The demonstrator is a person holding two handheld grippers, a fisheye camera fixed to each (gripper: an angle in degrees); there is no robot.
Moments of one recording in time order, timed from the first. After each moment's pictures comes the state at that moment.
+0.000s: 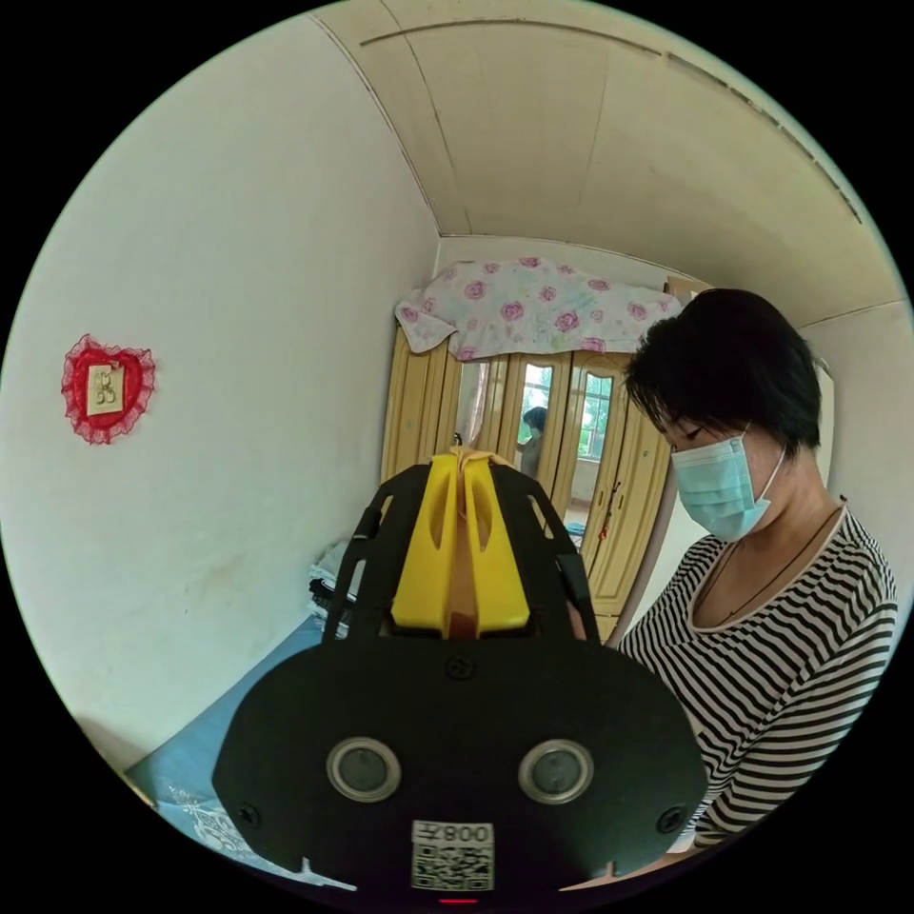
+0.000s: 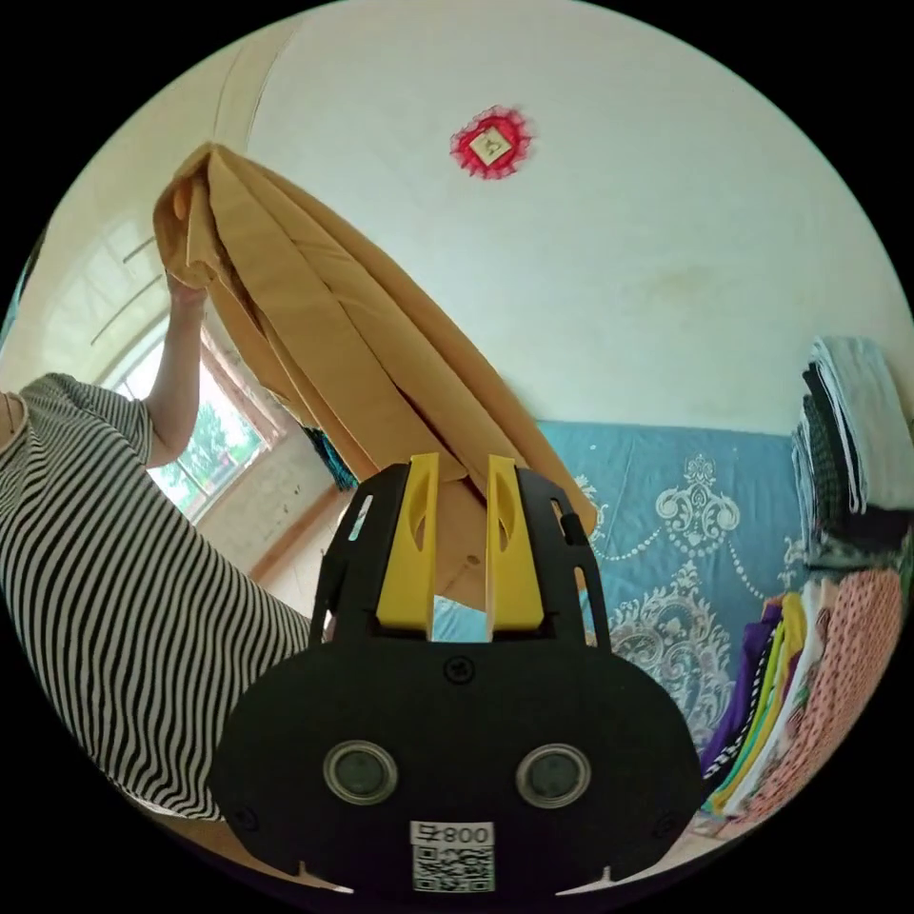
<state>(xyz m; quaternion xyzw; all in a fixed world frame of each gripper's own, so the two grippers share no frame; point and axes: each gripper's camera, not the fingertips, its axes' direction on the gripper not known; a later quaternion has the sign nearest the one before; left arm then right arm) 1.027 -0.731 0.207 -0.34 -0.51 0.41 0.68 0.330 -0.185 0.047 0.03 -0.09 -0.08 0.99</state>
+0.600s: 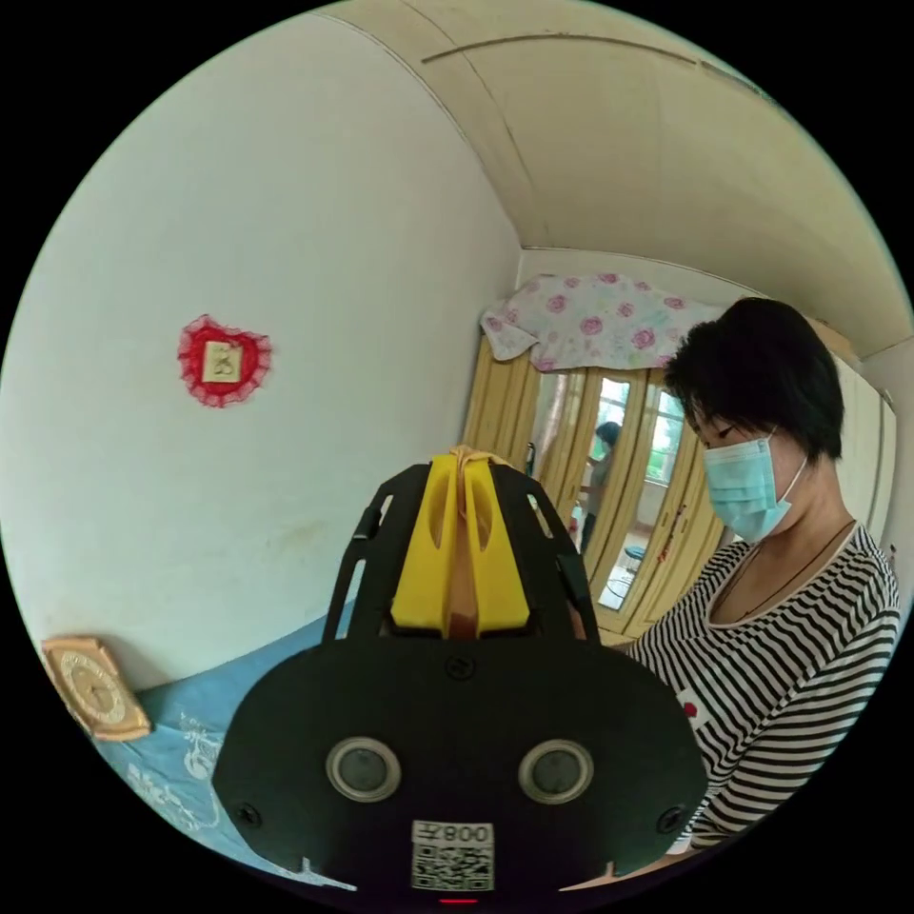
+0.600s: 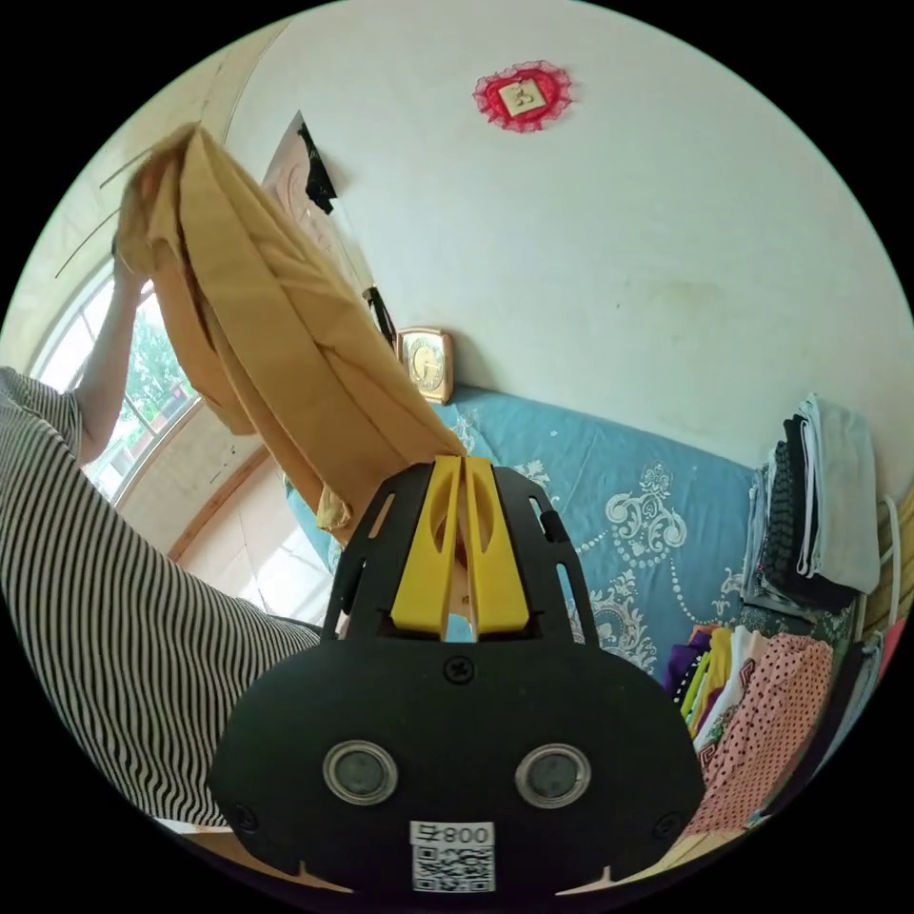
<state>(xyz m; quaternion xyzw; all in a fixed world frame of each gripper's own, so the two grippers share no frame) 1.123 -0.643 0.044 -0.22 -0.63 0.42 0.62 0.317 -0.272 0.103 -0.03 0.00 -0.13 0.99</state>
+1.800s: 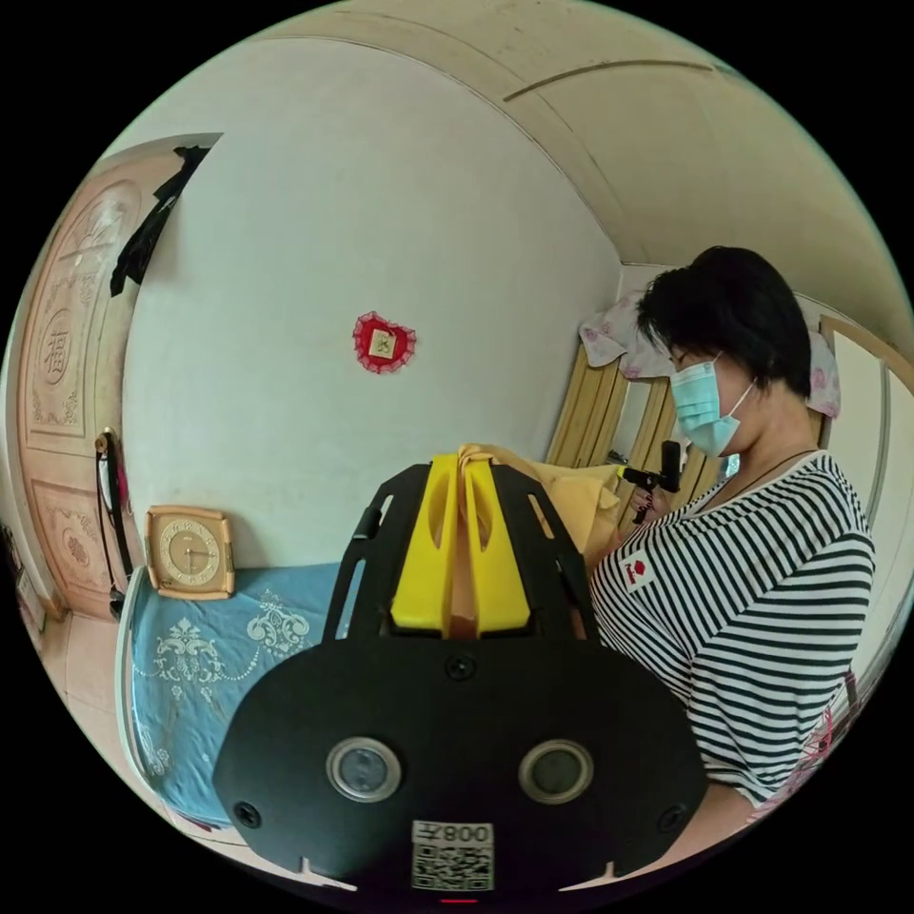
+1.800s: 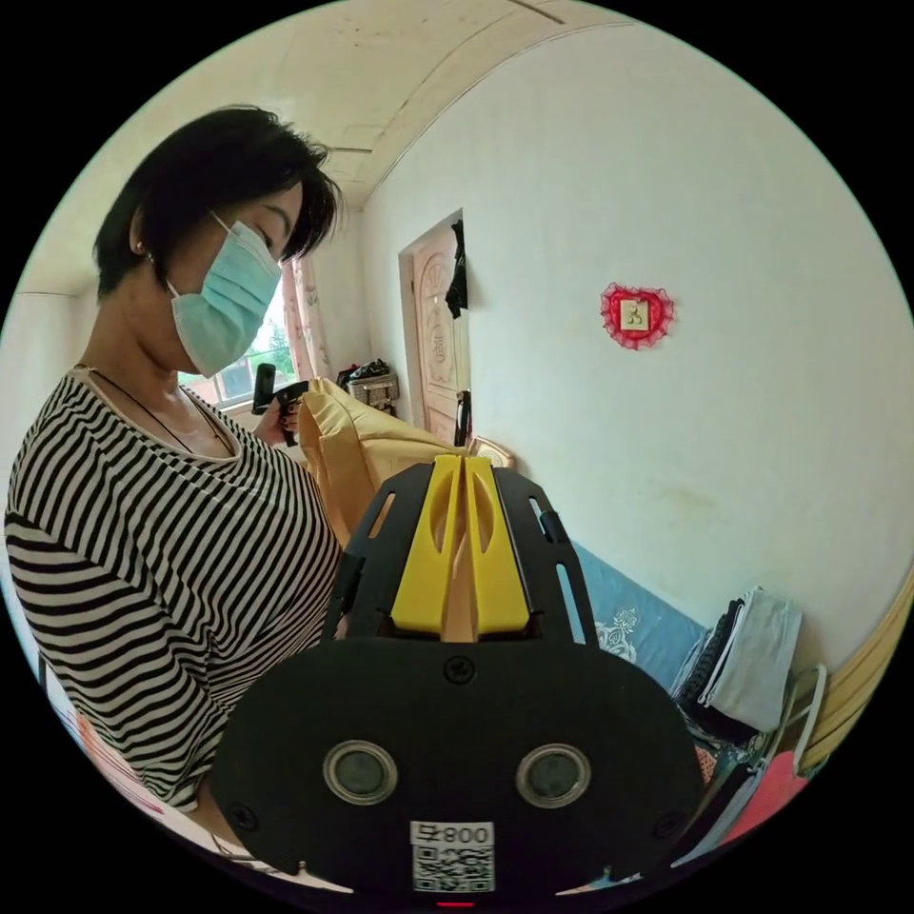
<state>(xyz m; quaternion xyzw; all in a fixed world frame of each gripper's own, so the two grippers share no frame) 1.149 -0.269 -0.187 -0.12 -0.71 0.40 0.56 0.104 -0.294 -0.057 0.08 -0.06 -0.30 0.95</state>
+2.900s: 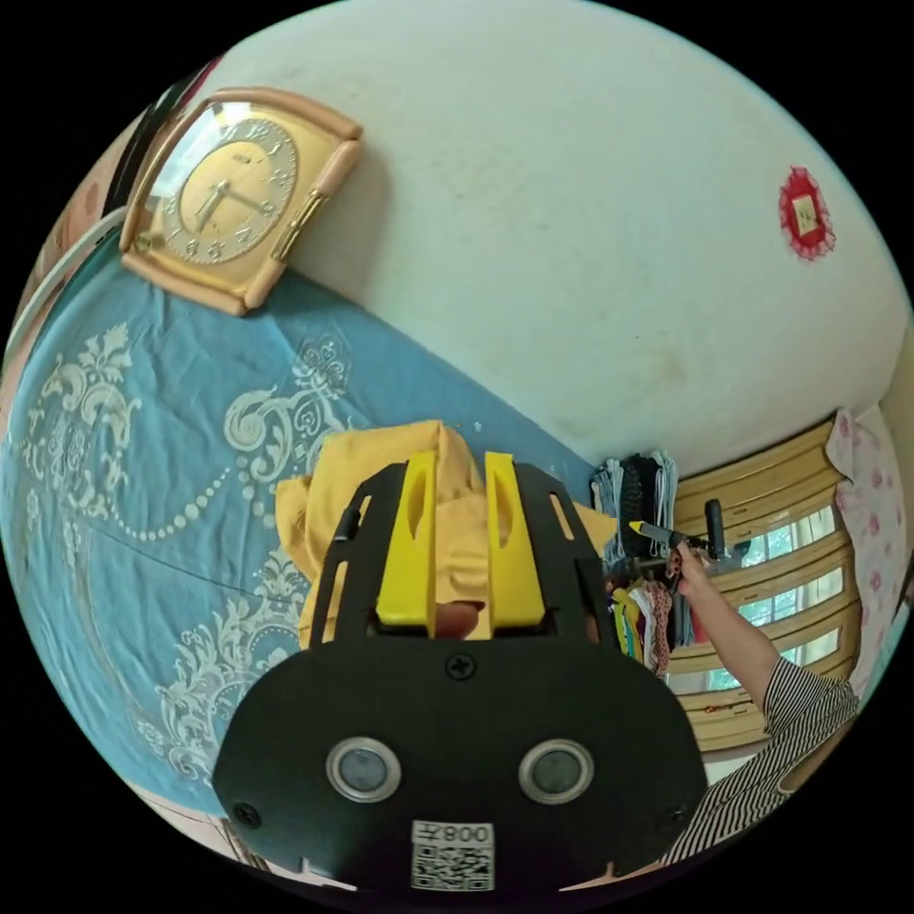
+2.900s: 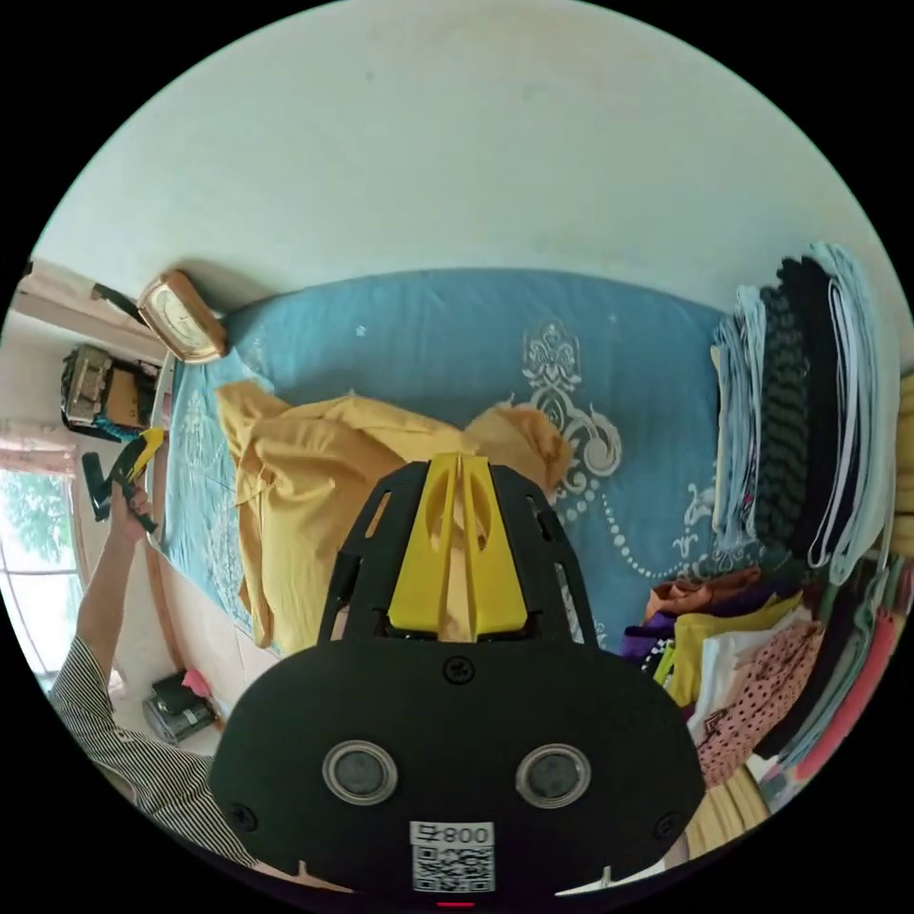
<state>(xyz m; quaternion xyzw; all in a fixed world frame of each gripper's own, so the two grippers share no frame) 0.576 -0.293 -0.723 0.06 -0.83 0.01 0.56 0.279 -0.205 0.635 -0.27 0.18 0.10 0.94</state>
